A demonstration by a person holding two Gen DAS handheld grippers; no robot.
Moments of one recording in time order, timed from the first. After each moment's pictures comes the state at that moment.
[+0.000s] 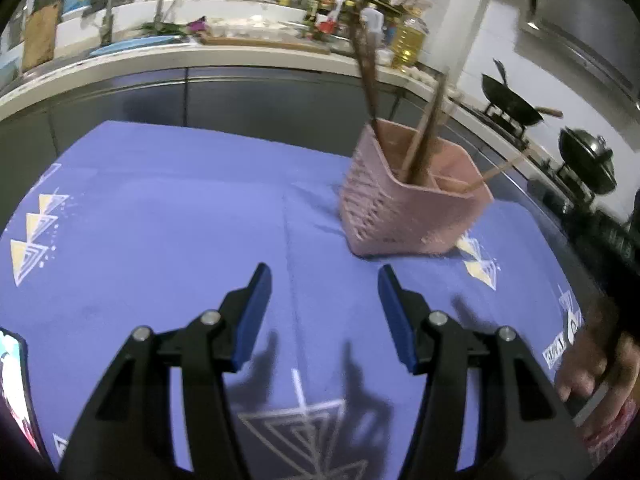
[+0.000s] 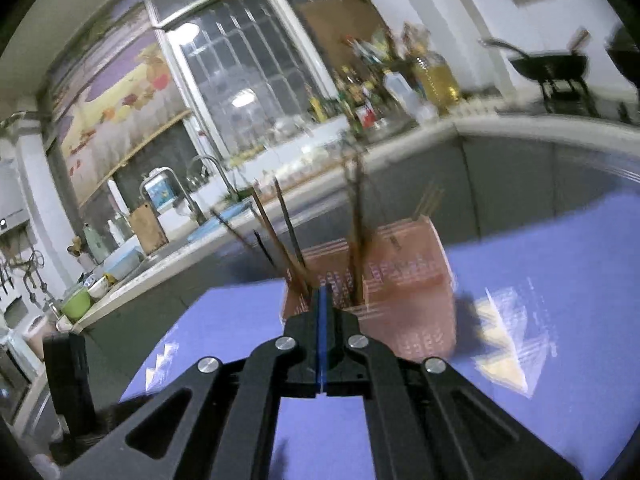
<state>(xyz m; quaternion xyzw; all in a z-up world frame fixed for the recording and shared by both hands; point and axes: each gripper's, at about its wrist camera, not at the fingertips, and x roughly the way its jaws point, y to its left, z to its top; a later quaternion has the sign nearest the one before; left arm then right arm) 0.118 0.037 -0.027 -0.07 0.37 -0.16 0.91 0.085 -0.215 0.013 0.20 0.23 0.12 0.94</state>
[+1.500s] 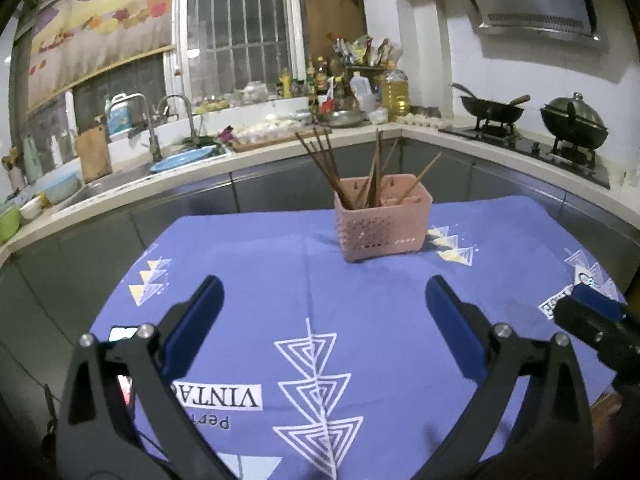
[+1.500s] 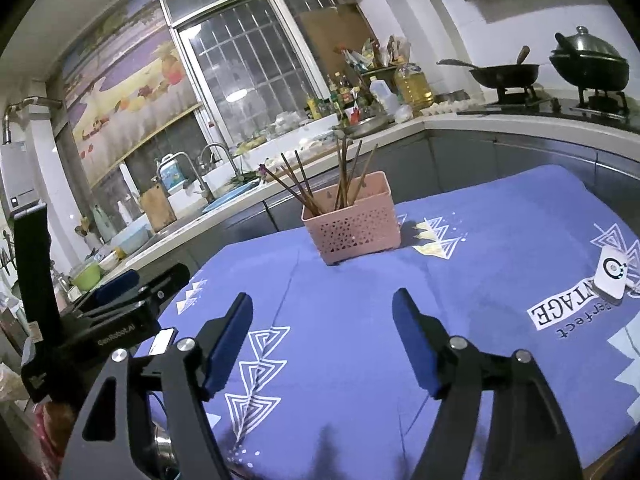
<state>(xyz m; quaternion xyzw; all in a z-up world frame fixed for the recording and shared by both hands) -0.073 -0.005 0.052 0.07 0.24 -0.07 0.97 -0.131 -0.214 0.028 0.18 0.23 0.10 0.95</state>
